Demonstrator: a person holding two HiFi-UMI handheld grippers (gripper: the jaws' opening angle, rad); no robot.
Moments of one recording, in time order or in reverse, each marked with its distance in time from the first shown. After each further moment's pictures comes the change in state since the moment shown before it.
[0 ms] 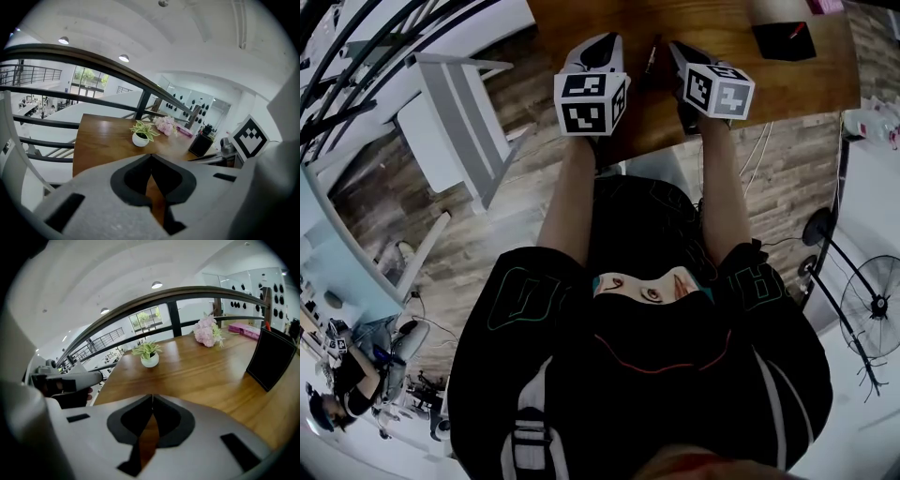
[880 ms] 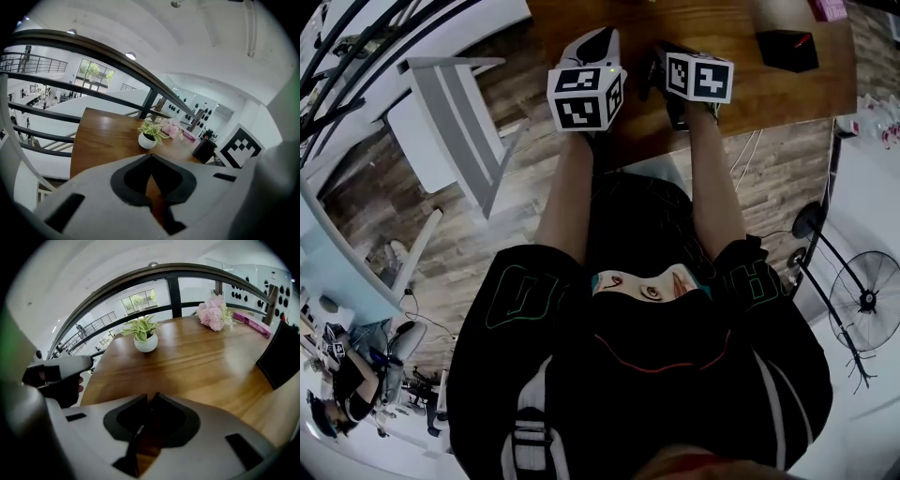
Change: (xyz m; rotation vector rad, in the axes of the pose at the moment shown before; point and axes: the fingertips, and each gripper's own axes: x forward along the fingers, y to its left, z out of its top) left arm 0.015 0.018 0.009 -0.091 -0.003 -0.006; right arm 0.037 -0.002 -0.019 0.021 0.216 -0.086
